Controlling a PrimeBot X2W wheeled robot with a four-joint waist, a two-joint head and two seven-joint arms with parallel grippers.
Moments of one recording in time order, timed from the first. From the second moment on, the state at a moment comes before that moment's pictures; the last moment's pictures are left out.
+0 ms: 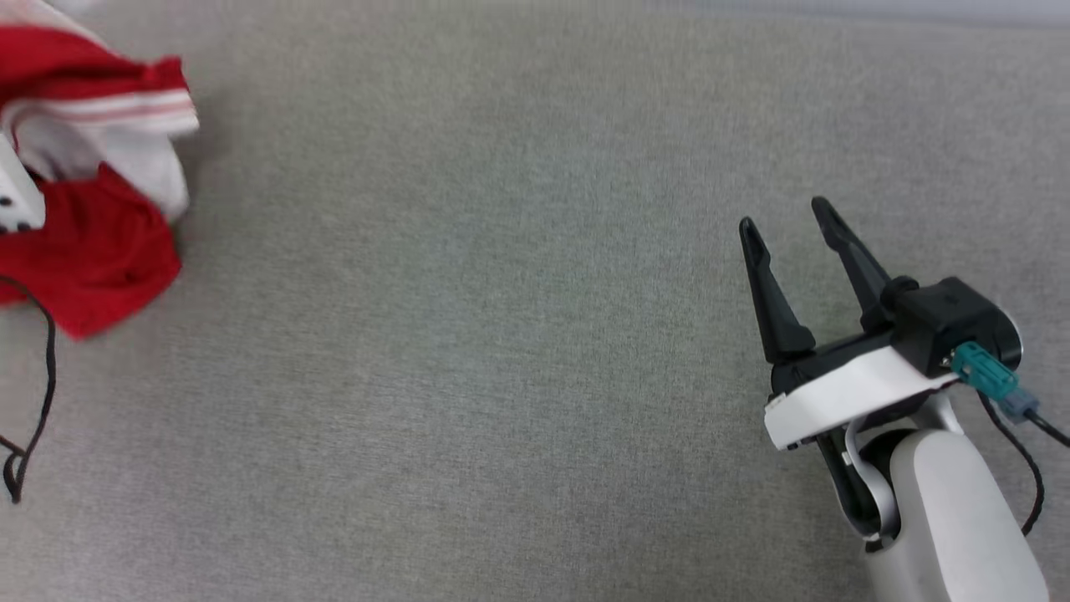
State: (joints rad) left arm -0.88 0.59 -0.10 0.68 -0.42 0.02 0.21; right arm -0.34 -0.05 0.14 0.09 0.11 0.13 -0.09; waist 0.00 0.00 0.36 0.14
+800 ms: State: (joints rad) left arm -0.77 0.27 -0.23 0.49 -0.46 -0.03 -0.09; right arm -0.15 -0.05 0.04 0.07 0.14 0.13 -0.01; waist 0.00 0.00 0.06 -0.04
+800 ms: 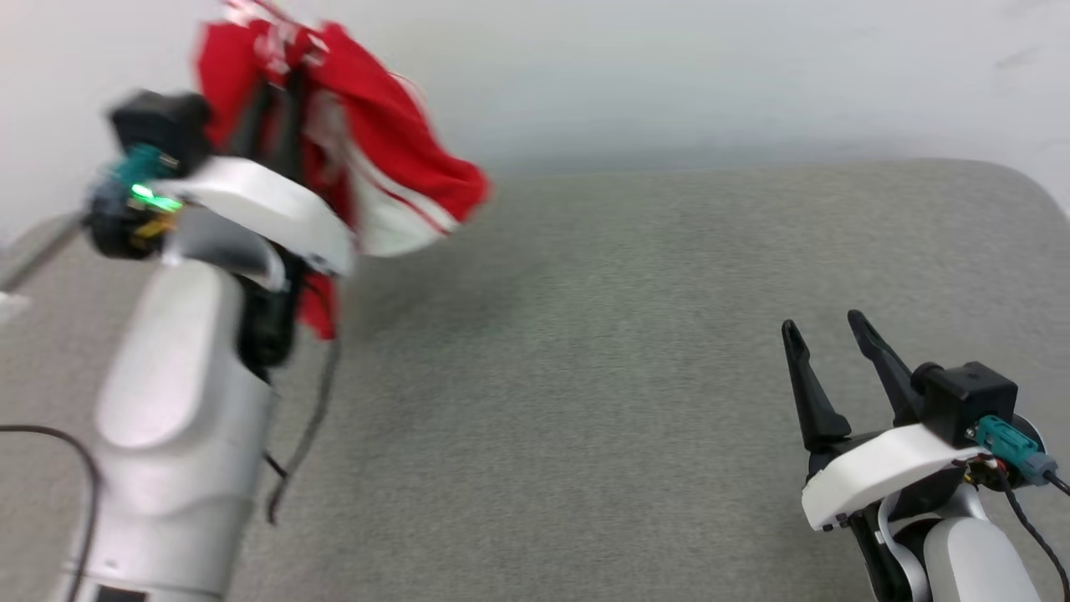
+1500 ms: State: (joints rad) left arm -0.38 0.10 -0.62 0.44 -0.46 -0.11 -0.01; right arm -0.12 -0.05 0.02 0.06 0.18 0.13 -0.02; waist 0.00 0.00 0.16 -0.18
